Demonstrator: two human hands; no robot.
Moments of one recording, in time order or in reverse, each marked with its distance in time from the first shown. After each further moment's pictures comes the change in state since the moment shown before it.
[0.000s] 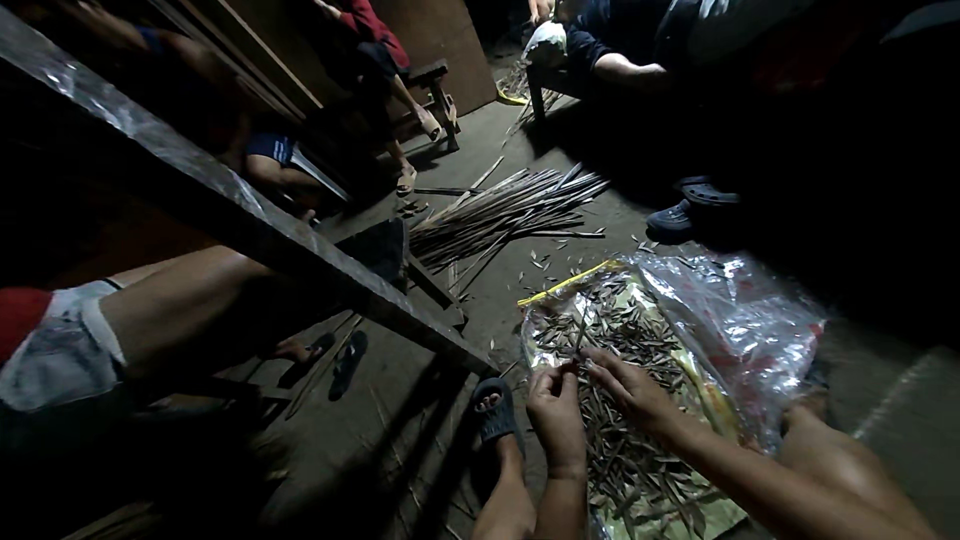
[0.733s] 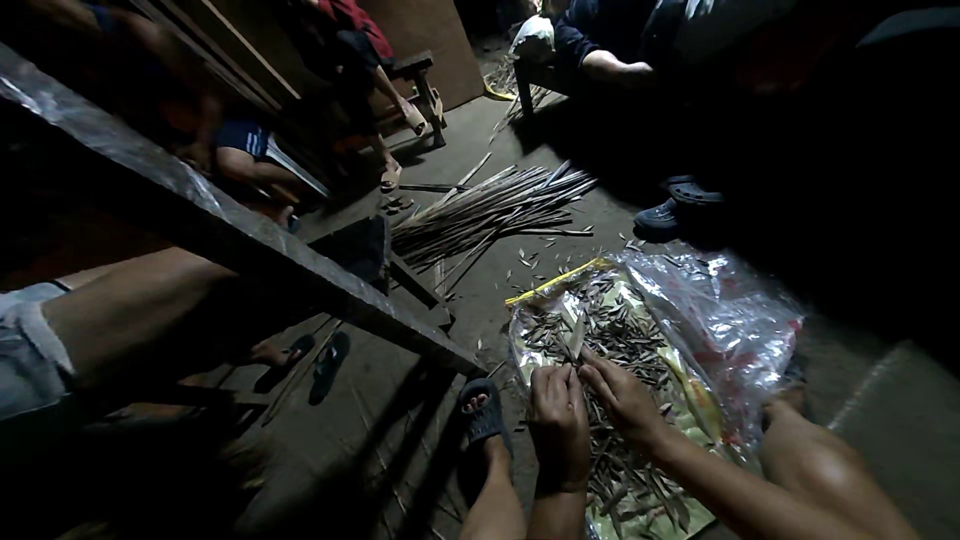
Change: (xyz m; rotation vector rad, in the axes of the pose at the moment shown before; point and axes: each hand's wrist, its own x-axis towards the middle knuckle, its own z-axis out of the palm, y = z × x) left_hand -0.008 -0.009 0.009 0.484 0.103 0.700; right_hand -0.009 -0.006 0.012 -0.086 0.198 0.028
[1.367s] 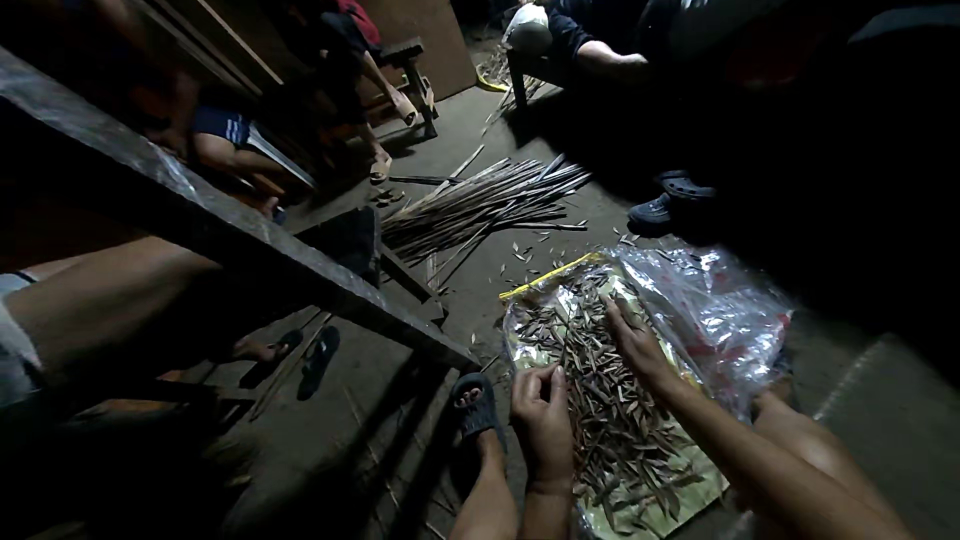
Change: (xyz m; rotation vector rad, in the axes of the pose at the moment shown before) left_hand 0.002 0.000 -0.016 -0.340 -0.090 -0.415; right_hand 0.043 0.023 -0.026 0.251 0.177 0.214
